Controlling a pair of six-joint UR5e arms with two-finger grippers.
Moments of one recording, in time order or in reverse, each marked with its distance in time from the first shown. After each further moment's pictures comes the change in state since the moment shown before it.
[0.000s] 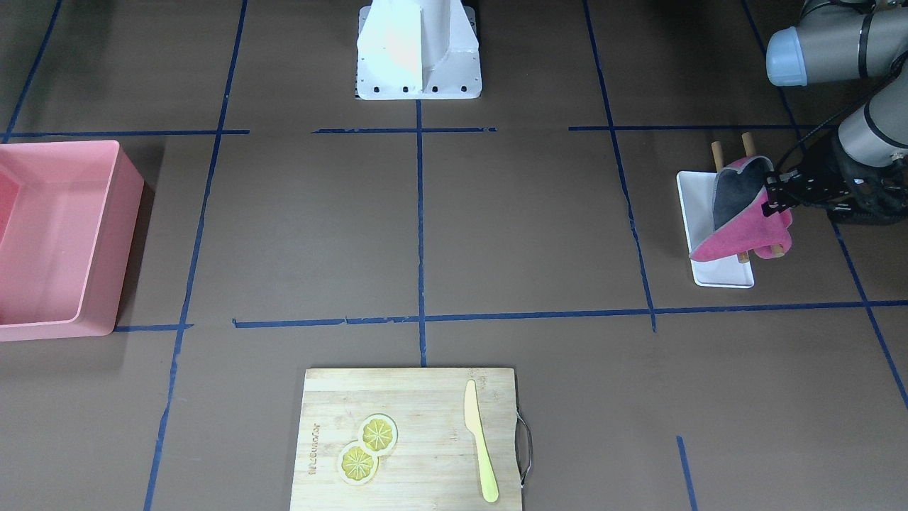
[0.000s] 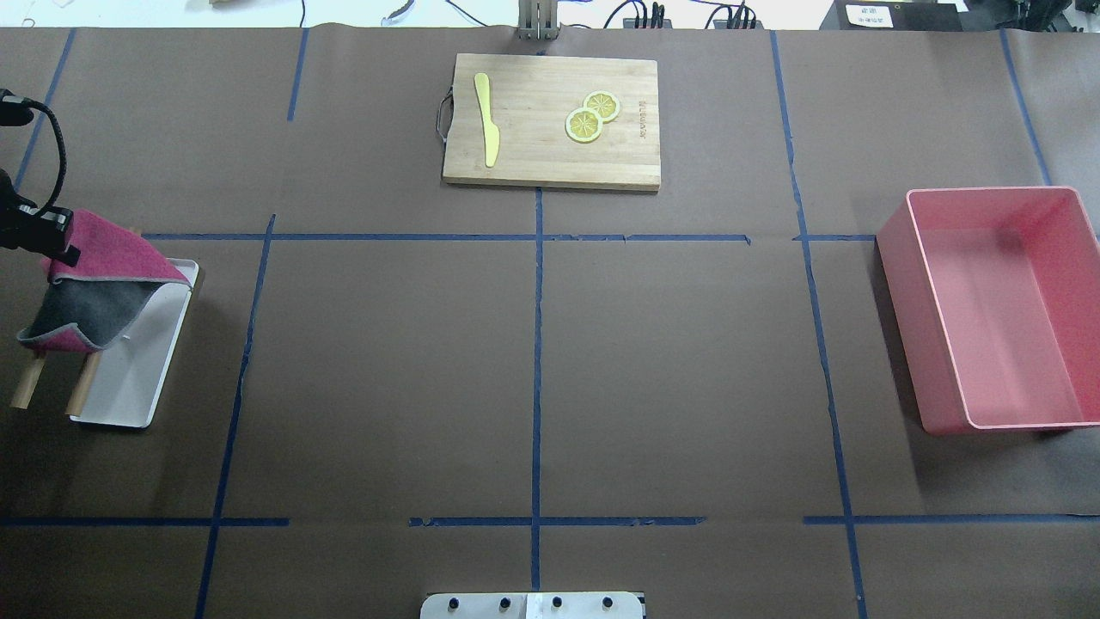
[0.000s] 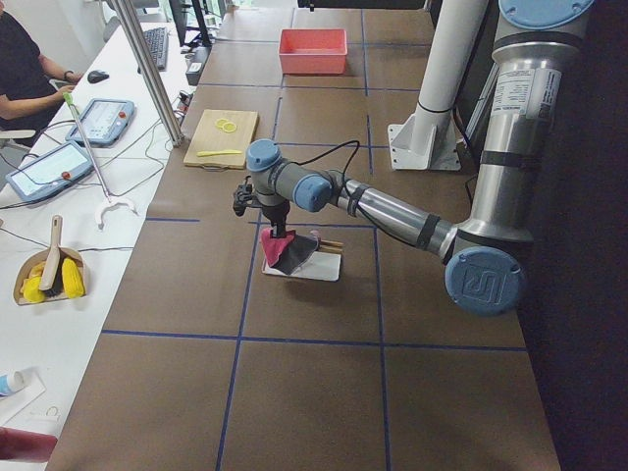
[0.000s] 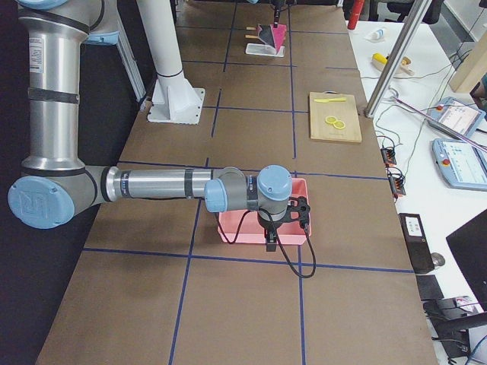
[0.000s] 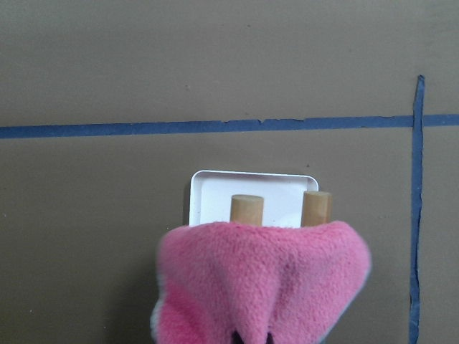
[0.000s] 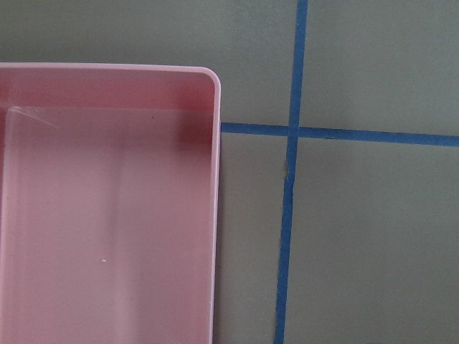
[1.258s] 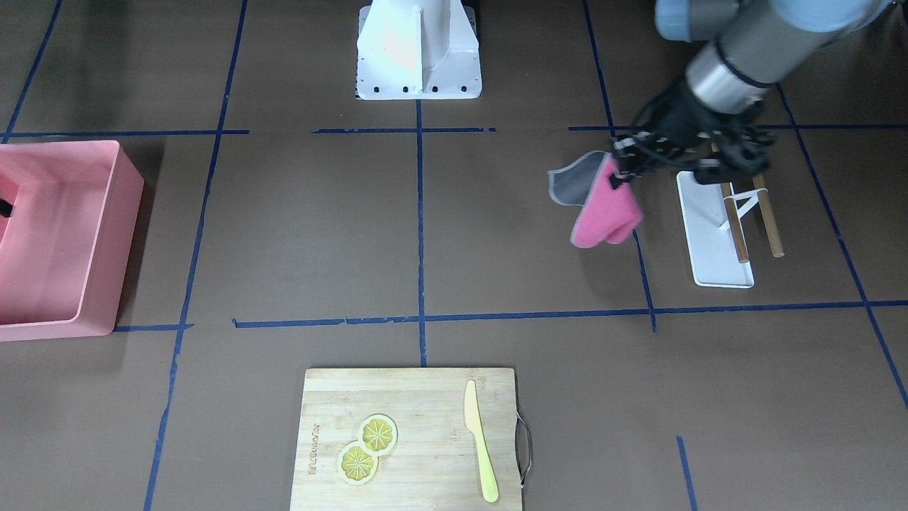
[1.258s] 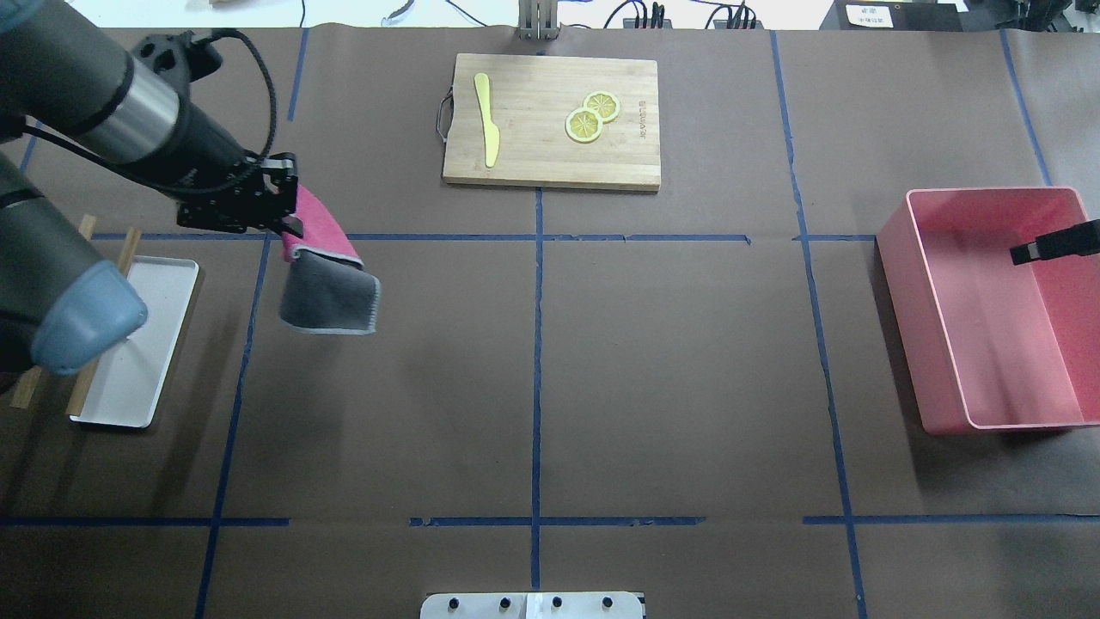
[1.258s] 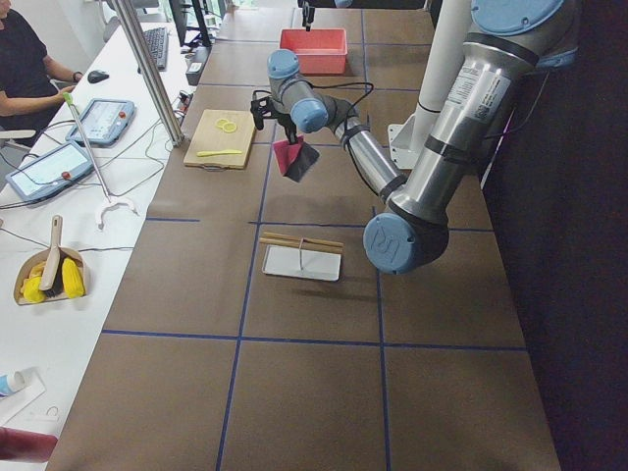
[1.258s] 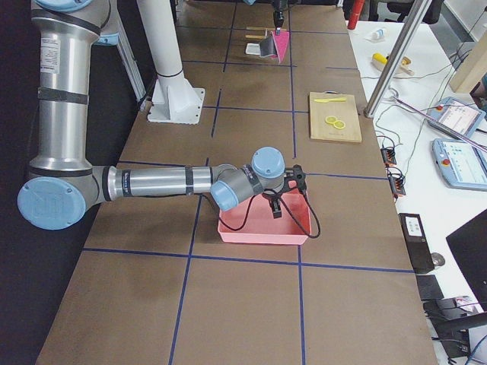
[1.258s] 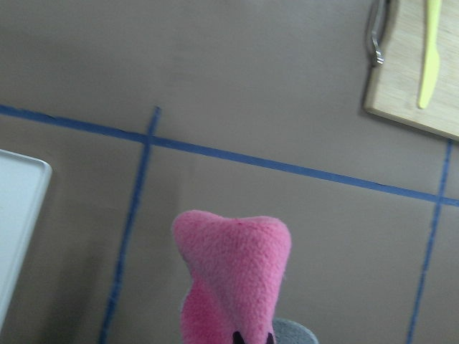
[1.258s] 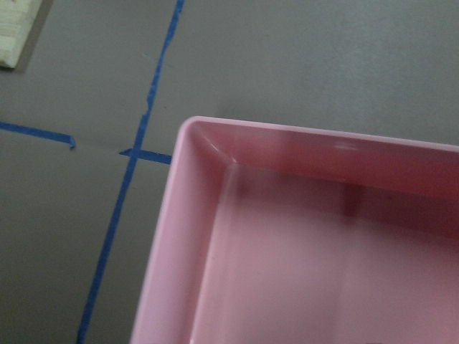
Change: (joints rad) left arm 0.255 -0.366 -0.095 0.004 0.038 -0.786; right arm -0.286 -0.002 0.012 0.689 0.010 0.542
